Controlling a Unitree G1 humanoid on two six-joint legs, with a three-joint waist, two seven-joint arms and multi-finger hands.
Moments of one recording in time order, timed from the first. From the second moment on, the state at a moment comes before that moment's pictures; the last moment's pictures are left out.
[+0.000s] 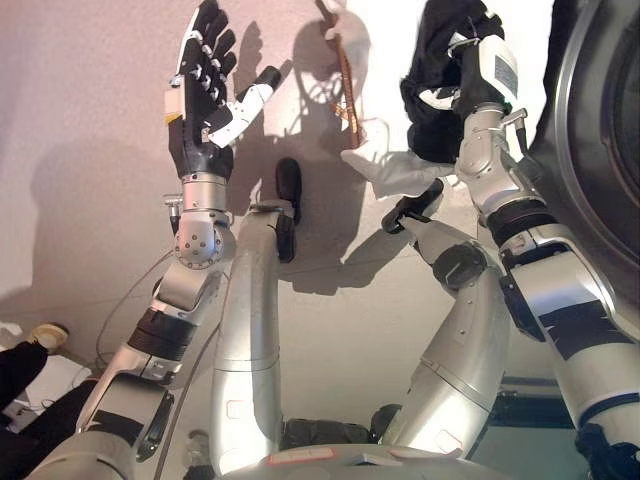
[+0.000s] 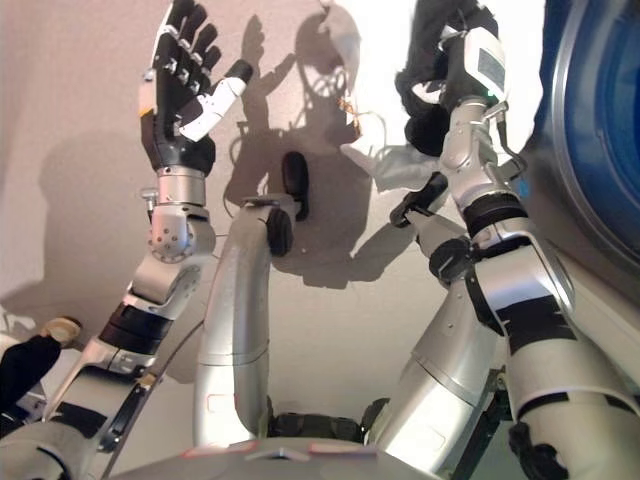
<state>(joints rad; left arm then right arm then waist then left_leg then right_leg) -0.48 0.43 -0.25 0.04 -0.39 -0.35 0.44 -1.07 -0.52 0.35 0.86 -0.24 -0.04 -0.40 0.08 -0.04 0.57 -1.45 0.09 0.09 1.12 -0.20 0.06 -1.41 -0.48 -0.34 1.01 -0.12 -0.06</state>
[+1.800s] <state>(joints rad) -0.42 0.44 -0.31 -0.05 -0.36 -0.35 0.54 -1.10 -0.48 -0.08 0.62 0.23 -0.23 -0.90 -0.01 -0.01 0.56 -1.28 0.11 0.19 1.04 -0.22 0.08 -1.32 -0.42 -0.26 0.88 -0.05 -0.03</state>
